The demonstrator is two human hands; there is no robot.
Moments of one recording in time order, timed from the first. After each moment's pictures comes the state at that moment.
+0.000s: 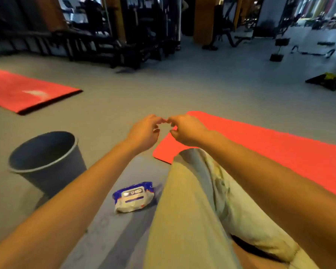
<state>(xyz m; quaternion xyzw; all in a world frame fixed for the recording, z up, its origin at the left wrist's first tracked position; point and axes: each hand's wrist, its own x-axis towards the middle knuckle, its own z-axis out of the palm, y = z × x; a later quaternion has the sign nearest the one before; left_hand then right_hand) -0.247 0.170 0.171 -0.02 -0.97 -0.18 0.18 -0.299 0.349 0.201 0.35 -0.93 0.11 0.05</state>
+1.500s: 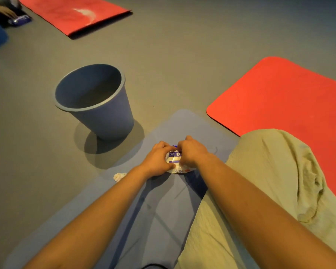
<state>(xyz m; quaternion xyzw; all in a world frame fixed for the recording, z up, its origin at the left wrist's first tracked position) -0.125 0.064 -0.073 0.17 -0.93 -0.32 -0.08 -0.239 0.188 -0.047 0.37 -0.90 0.05 -0.24</state>
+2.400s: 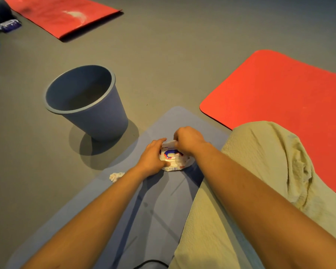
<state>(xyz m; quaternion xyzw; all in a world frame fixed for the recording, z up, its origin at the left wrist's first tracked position) -0.123 0.070 -0.085 0.22 -0.91 -0.35 -0.04 -0.255 0.191 -0.023 0.38 -0.91 0.06 -0.18</state>
